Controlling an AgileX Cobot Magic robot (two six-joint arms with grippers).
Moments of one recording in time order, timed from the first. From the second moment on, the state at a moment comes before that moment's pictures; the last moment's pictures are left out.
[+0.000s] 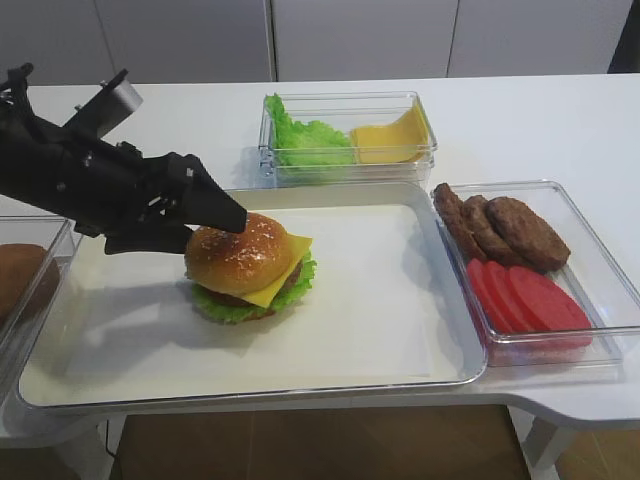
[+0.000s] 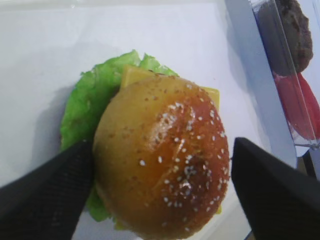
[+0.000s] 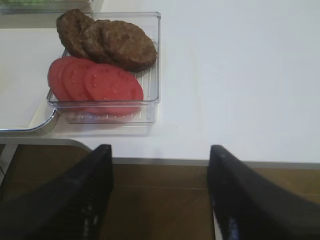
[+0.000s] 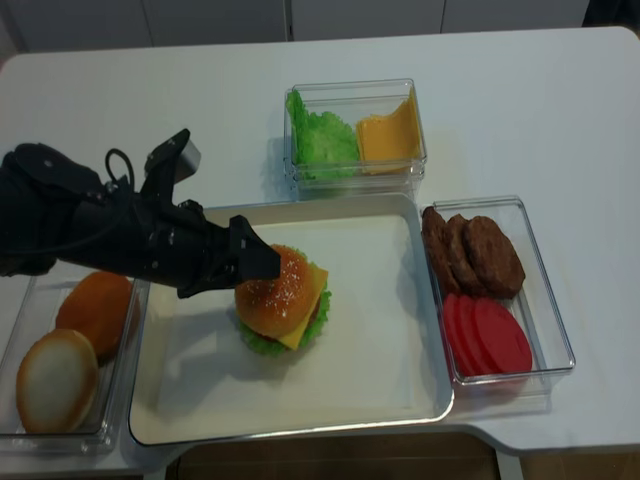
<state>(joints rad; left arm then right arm) -0.16 1.58 -0.93 -1.06 0.83 0.72 0.08 -0.02 -0.48 0.07 1.12 0.00</state>
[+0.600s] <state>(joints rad) -0.16 1.58 -0.93 -1.06 0.83 0.73 0.08 -0.02 -0.48 0.07 1.12 0.00</state>
